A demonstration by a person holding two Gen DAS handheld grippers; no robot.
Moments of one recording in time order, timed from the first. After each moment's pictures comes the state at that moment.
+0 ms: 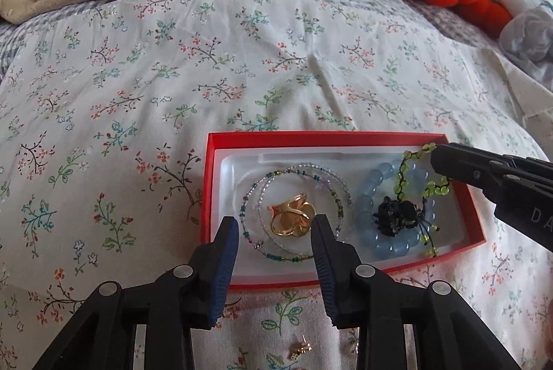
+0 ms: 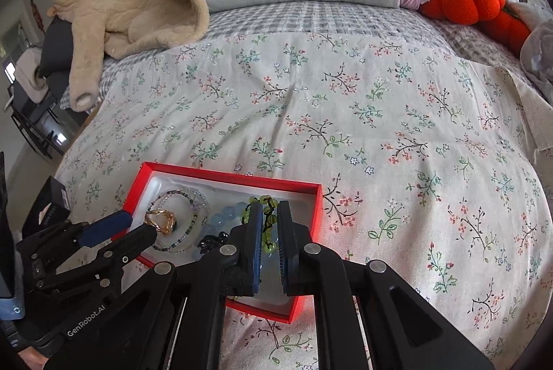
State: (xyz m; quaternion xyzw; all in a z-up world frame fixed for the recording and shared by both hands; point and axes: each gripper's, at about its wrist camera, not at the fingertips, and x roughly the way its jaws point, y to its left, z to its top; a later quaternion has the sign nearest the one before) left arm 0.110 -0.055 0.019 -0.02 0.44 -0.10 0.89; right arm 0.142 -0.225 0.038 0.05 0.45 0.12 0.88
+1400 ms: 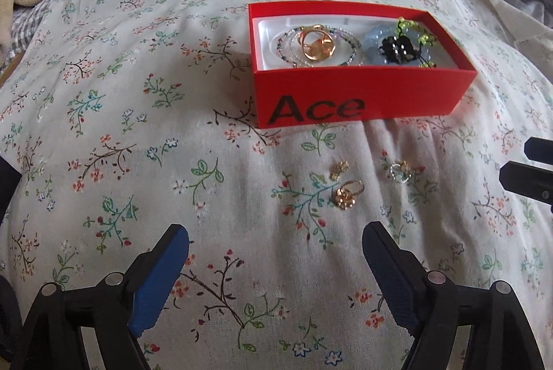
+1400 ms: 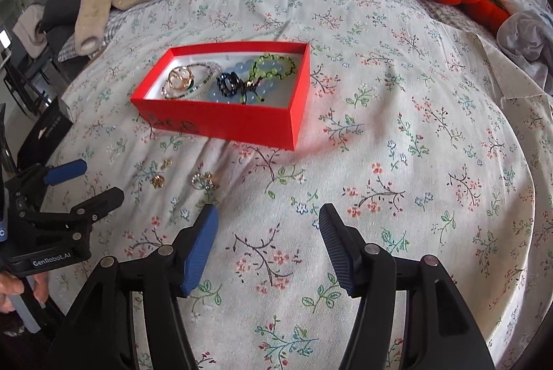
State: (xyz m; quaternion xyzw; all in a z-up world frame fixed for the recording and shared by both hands) left arm 0.012 -0.021 -0.012 0.03 0.47 -0.11 0.87; right arm 0.012 -0.228 0.015 -0.01 0.50 0.10 0.86
